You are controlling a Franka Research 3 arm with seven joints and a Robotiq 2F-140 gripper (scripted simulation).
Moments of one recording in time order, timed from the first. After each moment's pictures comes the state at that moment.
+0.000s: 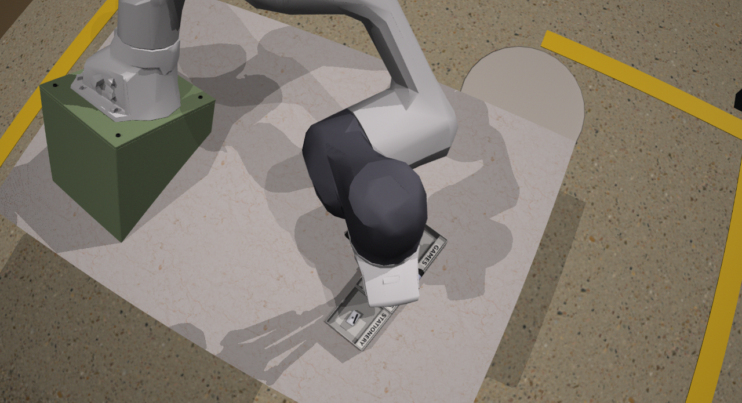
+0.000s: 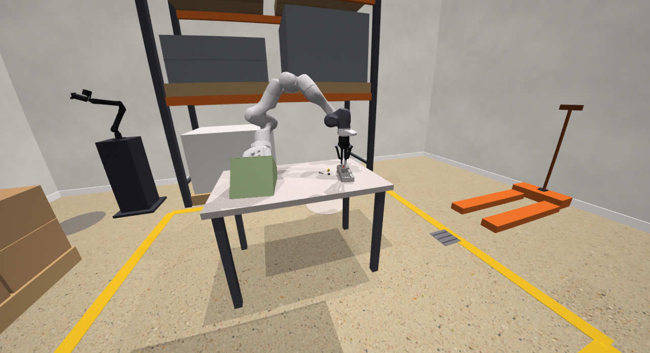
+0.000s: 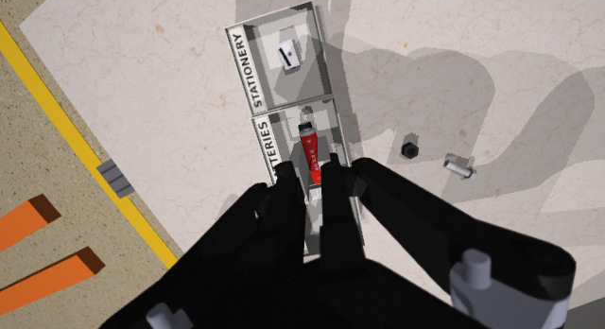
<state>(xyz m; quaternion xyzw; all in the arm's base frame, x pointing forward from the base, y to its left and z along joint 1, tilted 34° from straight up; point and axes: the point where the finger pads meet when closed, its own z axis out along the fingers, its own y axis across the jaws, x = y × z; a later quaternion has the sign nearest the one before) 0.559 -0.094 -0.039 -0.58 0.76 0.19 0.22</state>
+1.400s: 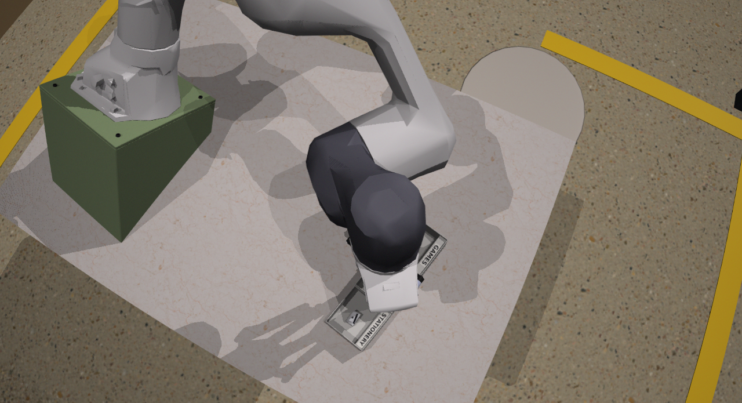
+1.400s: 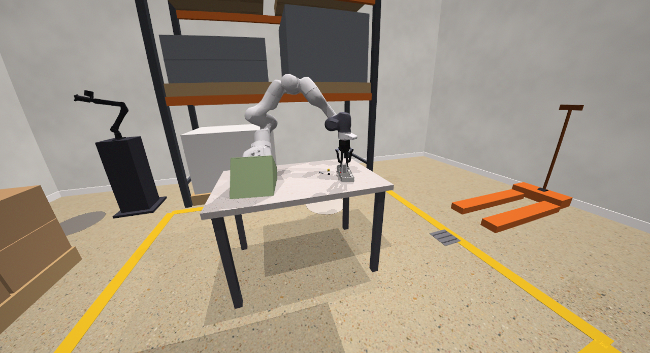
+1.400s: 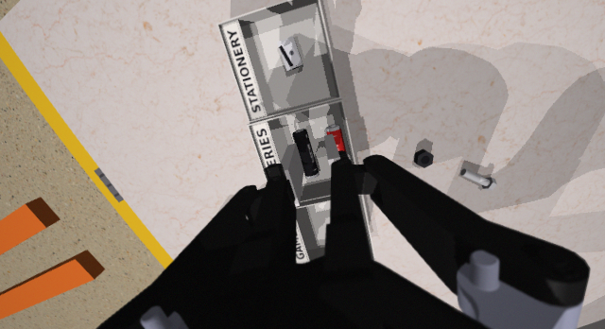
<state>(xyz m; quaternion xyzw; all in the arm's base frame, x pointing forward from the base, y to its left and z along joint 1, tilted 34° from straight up) 0.564 -0.083 -0.062 -0.58 0.76 0.19 0.22</state>
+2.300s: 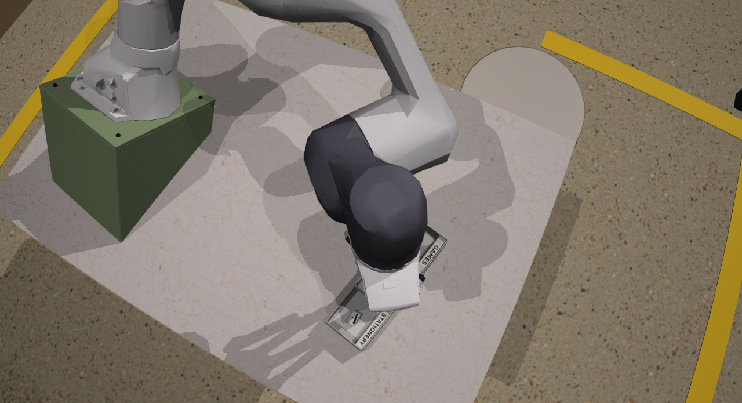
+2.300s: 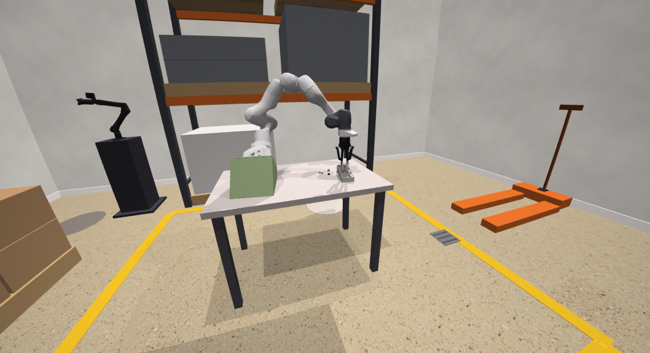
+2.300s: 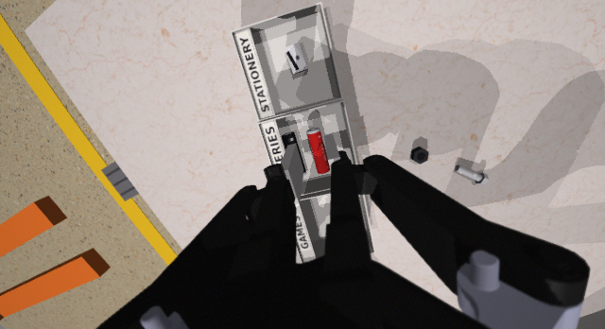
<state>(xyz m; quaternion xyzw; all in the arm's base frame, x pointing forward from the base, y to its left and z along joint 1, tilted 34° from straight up) 0.564 -0.097 -0.047 -0.58 0.76 0.19 0.22</state>
